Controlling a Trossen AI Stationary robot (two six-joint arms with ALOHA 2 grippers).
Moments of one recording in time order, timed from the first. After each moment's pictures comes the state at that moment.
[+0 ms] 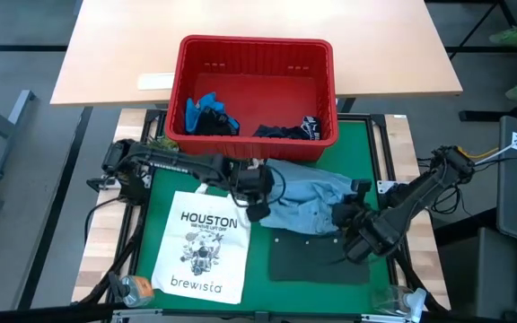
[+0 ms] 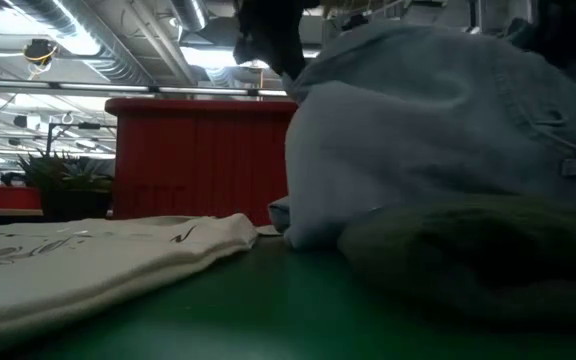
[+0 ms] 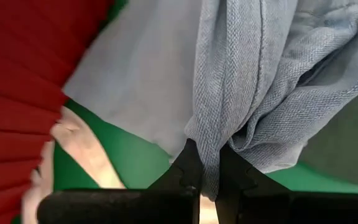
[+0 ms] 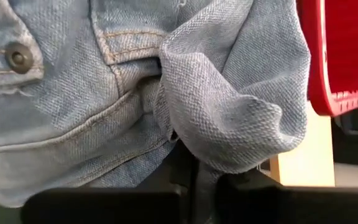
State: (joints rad) left arm -0.09 1.81 1.65 -0.90 -0.21 -0.38; right arm 0.71 1.48 1.21 -1.57 0.72 0.80
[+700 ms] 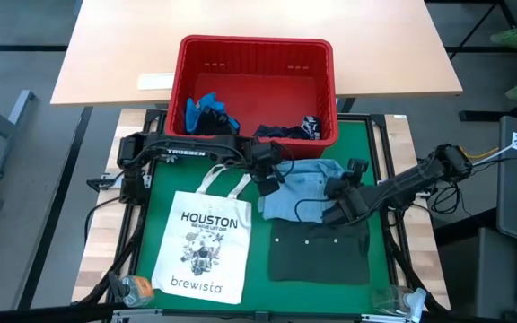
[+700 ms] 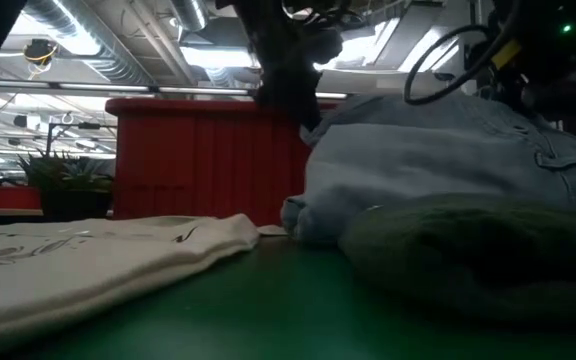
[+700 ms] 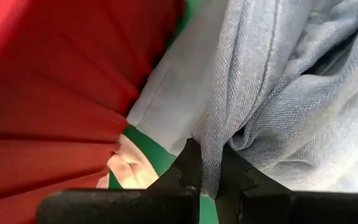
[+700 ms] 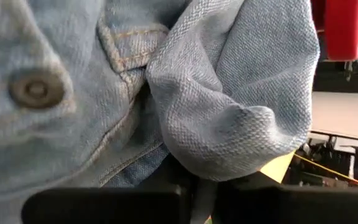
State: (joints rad) left arm 0.11 1.92 1.65 -0.80 -0.23 -0.25; right arm 0.39 1.48 1.05 -1.56 0.72 0.72
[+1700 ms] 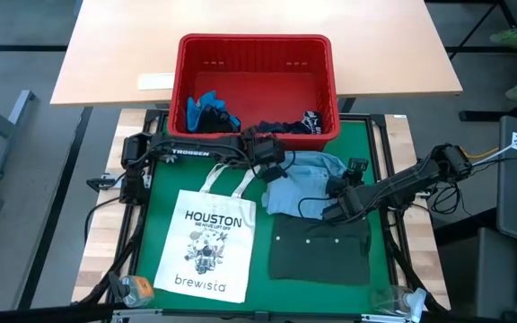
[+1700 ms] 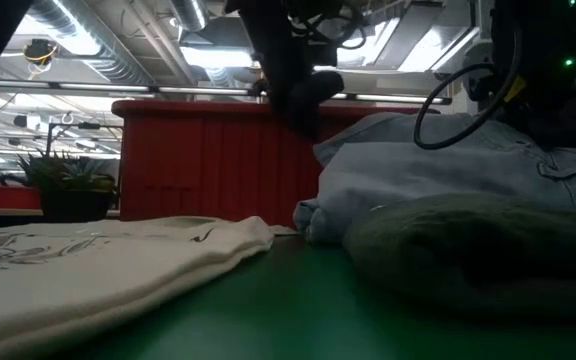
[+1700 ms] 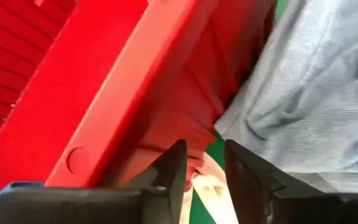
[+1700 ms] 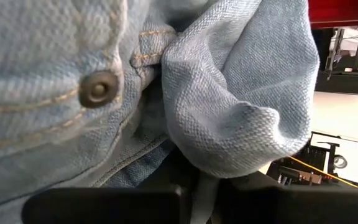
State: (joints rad) left arm 0.11 1.95 1.65 -0.71 -0.58 -0.17; right arm 0.35 1.48 0.93 -1.48 0.78 0.67
